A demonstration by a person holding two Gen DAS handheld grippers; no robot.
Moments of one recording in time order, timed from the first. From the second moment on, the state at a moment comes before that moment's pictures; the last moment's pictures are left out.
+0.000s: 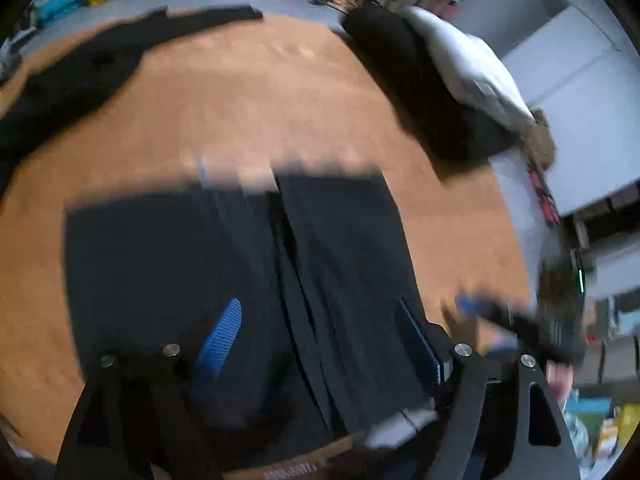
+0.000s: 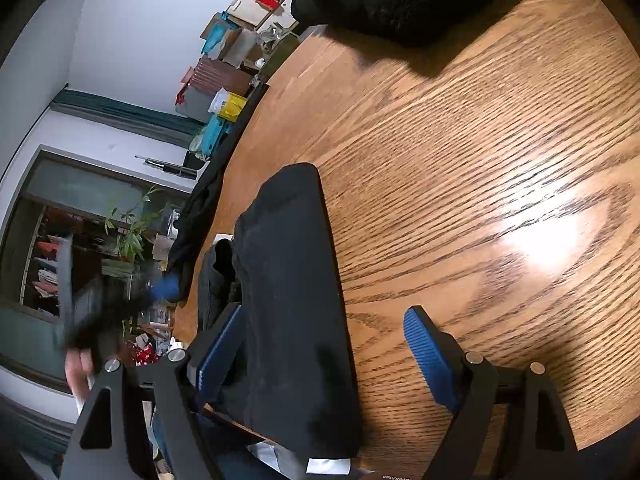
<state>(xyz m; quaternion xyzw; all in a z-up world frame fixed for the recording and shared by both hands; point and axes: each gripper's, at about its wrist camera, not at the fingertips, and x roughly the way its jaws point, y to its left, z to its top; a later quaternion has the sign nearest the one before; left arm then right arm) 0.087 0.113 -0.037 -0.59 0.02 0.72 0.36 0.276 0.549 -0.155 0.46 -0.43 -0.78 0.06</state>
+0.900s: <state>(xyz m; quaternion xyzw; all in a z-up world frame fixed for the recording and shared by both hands) 0.137 0.121 -0.084 -0.62 0.00 0.70 0.36 0.268 0.521 -0.166 0.50 -0.35 -0.79 0.03</state>
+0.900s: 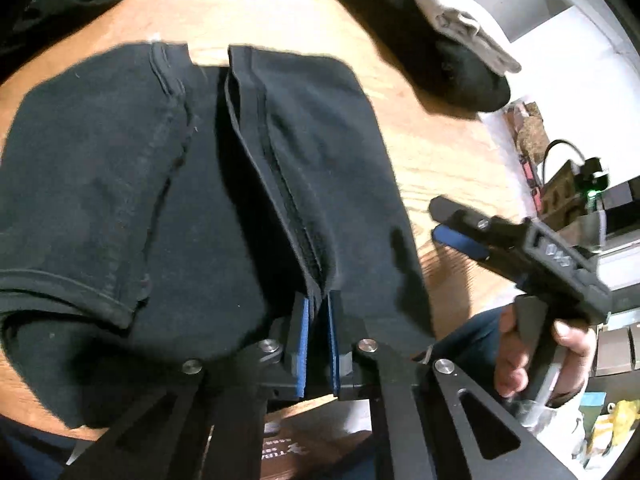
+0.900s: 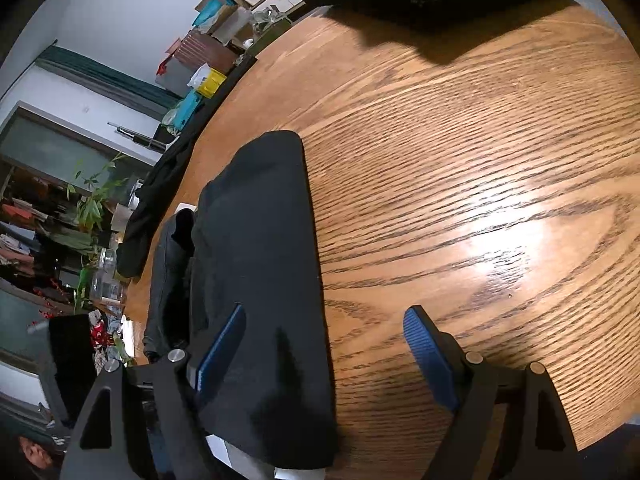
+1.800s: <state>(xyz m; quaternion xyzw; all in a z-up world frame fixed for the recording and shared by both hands) 0.035 0.131 -0.090 -0.64 0.08 0.74 0.20 0.269 0.517 -0.159 0.50 -0.34 -0.80 0.06</state>
